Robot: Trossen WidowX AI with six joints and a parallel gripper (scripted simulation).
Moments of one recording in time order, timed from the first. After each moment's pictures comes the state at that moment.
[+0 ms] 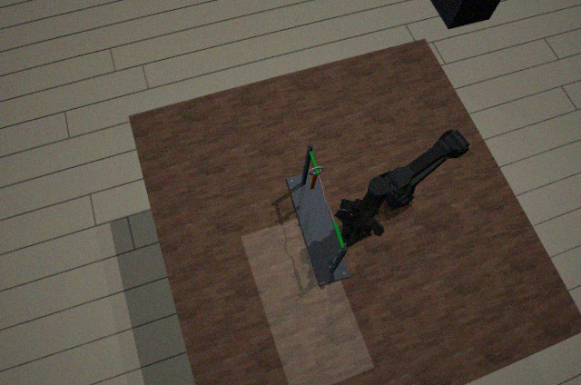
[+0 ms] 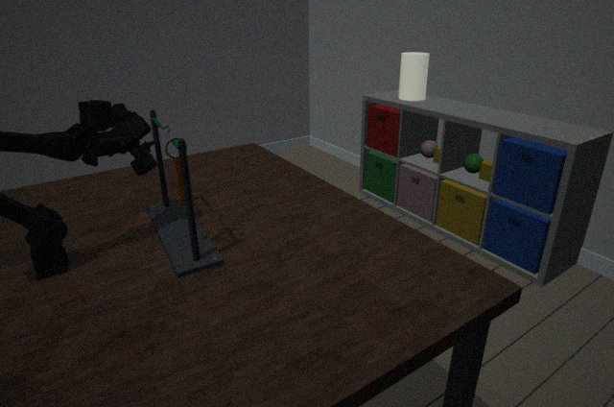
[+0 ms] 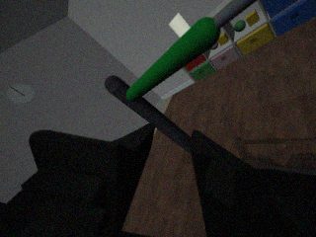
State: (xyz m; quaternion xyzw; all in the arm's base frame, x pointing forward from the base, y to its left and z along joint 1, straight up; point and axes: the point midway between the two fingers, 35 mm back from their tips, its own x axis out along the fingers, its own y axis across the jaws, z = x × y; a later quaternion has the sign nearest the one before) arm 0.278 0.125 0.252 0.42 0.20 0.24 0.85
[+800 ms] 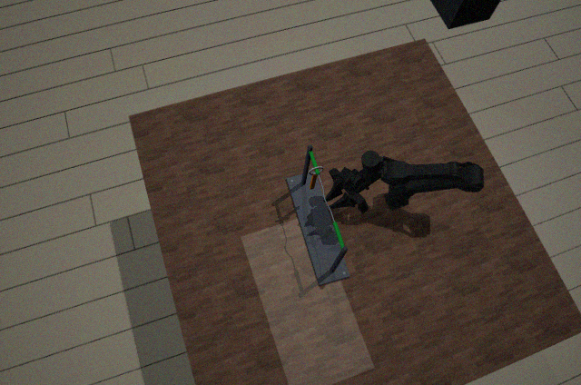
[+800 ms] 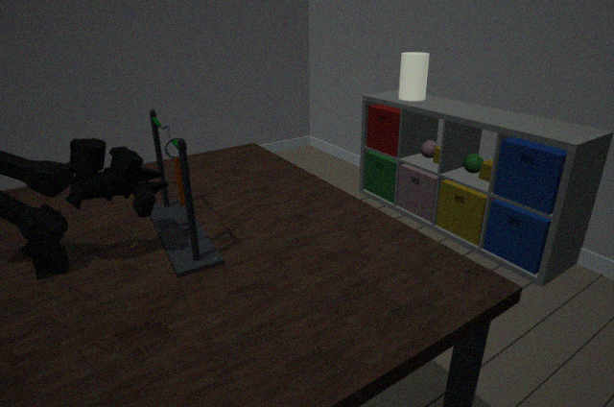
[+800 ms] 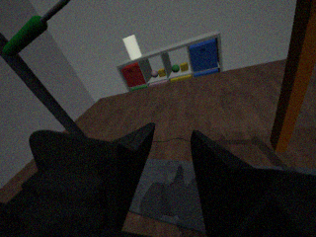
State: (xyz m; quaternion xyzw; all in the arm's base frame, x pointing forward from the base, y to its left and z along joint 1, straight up) arm 0.257 -0.021 0.181 0.21 0.12 0.10 0.96
